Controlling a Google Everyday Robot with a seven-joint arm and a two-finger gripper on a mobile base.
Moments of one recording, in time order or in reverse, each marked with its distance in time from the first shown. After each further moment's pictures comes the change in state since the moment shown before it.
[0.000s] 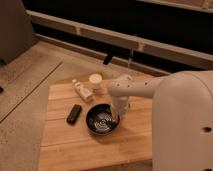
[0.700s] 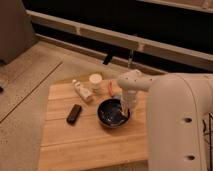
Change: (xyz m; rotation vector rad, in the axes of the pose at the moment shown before) arm -0.066 -0.017 0.001 0.006 -0.014 0.010
